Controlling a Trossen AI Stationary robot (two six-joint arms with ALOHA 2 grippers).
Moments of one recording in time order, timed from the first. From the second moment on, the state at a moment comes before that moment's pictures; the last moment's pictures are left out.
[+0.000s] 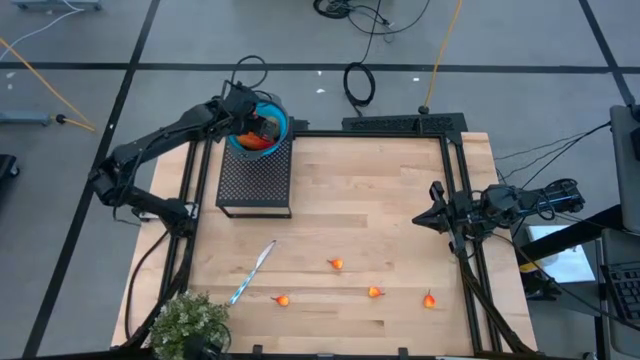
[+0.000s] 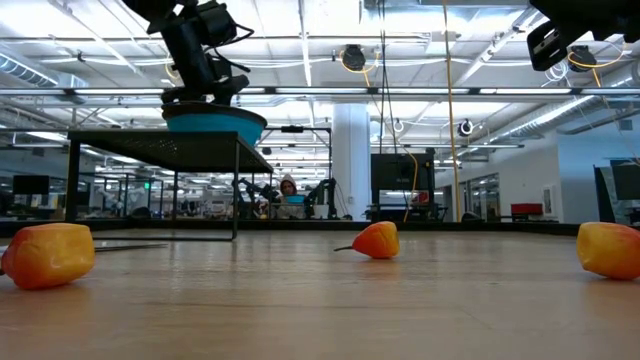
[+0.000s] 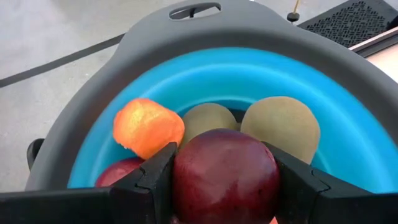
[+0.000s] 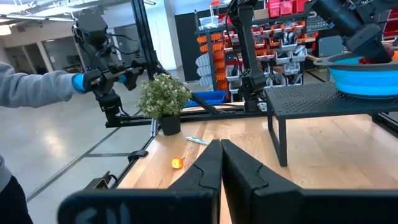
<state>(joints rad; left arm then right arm) 0.72 1.39 1.22 -0.68 -0.27 -0.29 0.25 0.21 0.34 -0.10 0.06 0.17</state>
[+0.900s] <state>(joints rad) 0.71 1.25 1.22 -0.68 -0.22 -0.32 0.25 0.21 0.34 -0.10 0.06 0.17</state>
